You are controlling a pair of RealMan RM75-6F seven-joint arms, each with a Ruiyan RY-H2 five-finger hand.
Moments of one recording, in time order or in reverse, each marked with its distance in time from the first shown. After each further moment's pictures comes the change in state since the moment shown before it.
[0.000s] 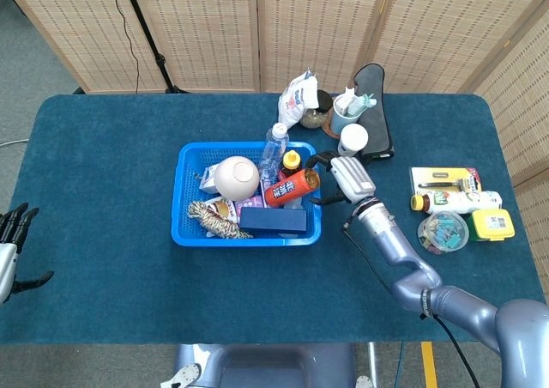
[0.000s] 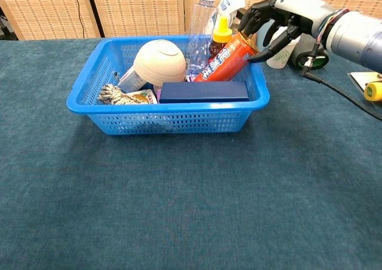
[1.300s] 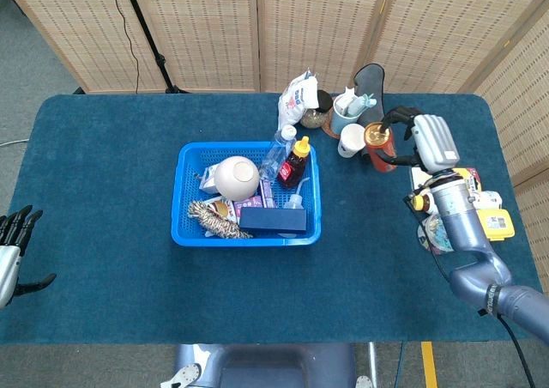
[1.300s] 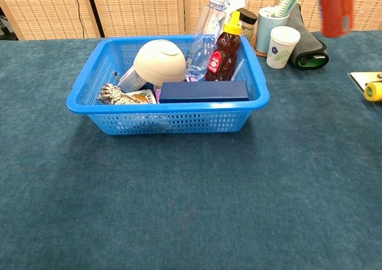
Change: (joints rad) left arm 0.005 0.003 0.014 -0.013 0.027 0.008 0.007; right arm -0.118 0.323 0.070 -0.145 0.060 0.127 -0.016
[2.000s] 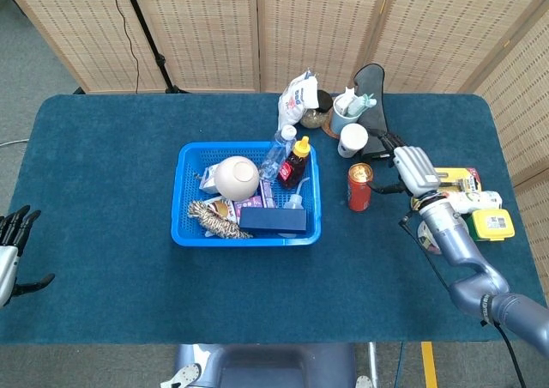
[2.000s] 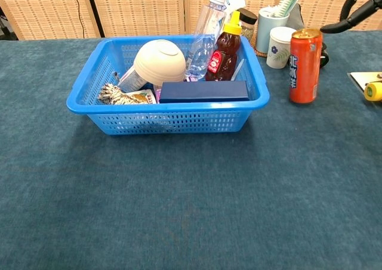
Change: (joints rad) left arm 0.001 0.006 -0.003 0.002 -0.009 -0.003 -0.013; right arm 0.000 -0.074 -0.120 0.090 -0.111 -0.058 0.106
